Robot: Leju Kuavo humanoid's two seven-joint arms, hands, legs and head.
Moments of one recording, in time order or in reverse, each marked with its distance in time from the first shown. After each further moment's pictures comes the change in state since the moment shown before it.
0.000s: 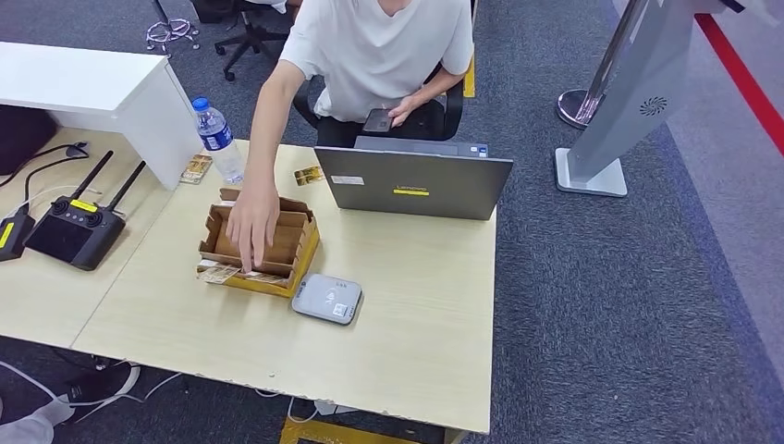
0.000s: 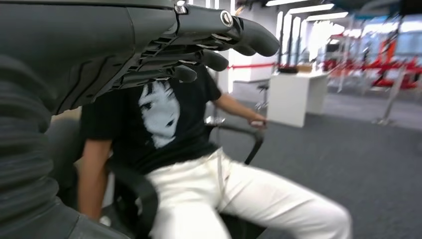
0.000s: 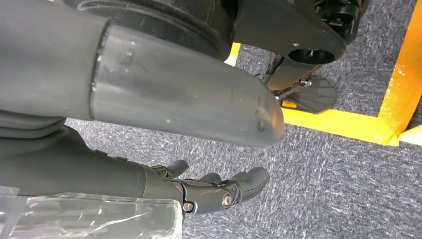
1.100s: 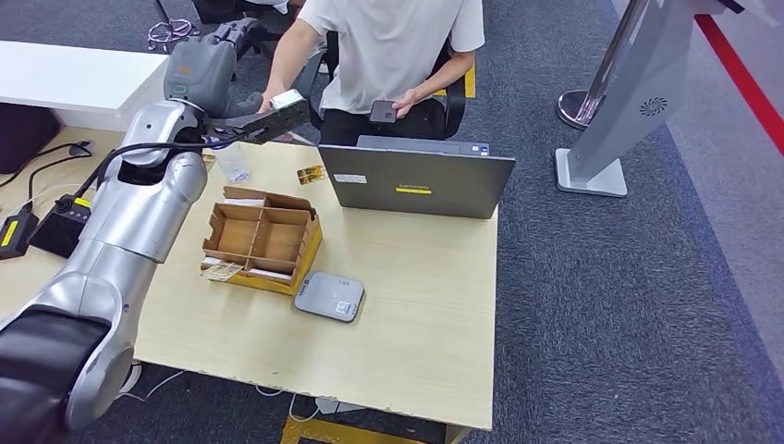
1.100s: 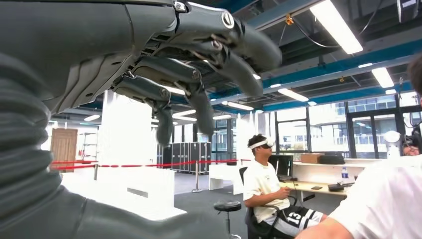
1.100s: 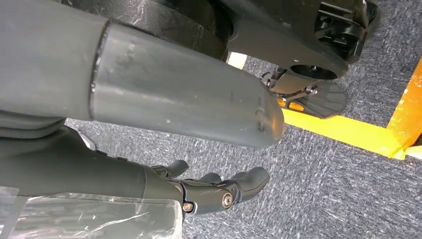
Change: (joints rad) left arm -0.940 -0.823 -1.129 -0.570 -0.606 -0.285 0.058; right arm -0.029 0.026 -0.005 0.000 0.119 -0.021 0.087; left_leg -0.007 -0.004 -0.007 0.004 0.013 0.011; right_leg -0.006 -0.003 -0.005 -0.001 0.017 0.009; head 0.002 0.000
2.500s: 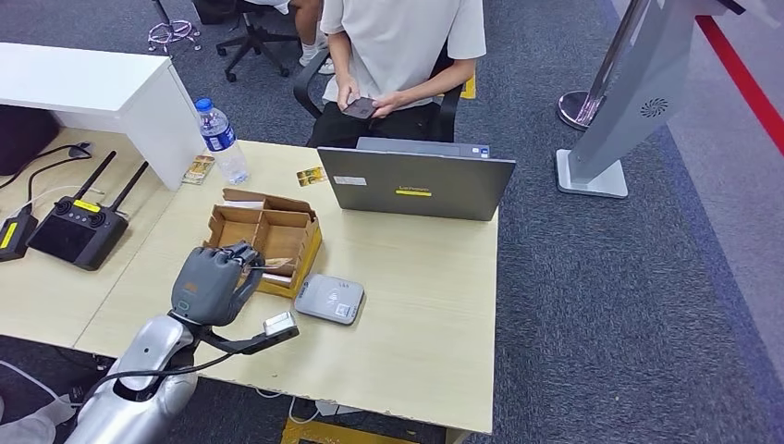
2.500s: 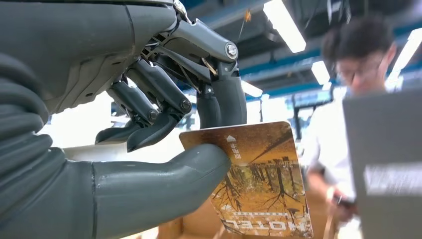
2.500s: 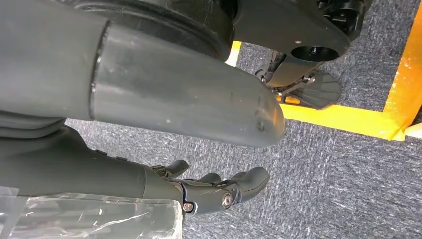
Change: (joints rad) left arm 0.870 0.153 0.054 -0.587 -0.037 0.268 -0.167; right arm 0.039 -0.011 -0.086 0.000 -0.019 -0.026 -0.057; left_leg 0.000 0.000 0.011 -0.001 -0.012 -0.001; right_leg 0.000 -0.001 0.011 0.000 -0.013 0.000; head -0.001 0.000
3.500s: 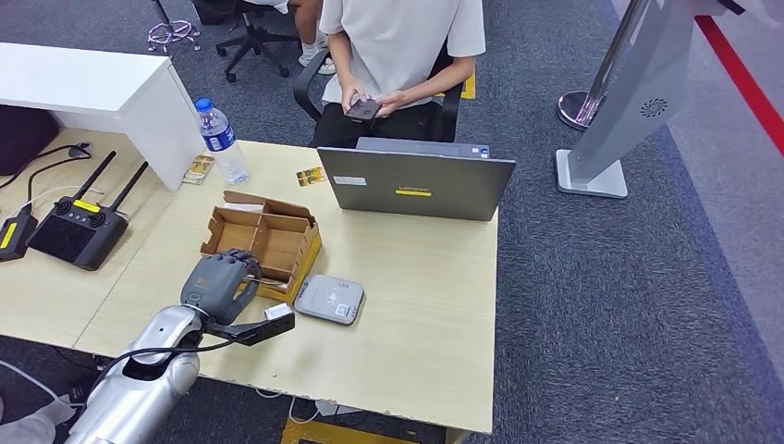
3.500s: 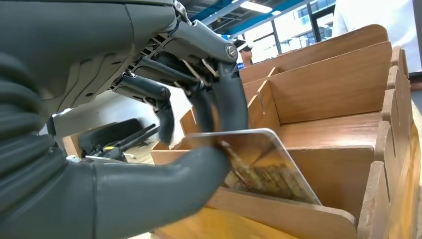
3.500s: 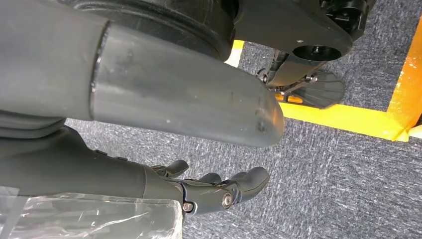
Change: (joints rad) left arm -0.104 -0.014 0.000 0.279 0.023 -0.211 0.047; right arm -0.005 0.000 -0.022 0.000 0.043 0.003 0.023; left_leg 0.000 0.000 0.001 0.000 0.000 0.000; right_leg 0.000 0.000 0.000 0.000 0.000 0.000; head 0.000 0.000
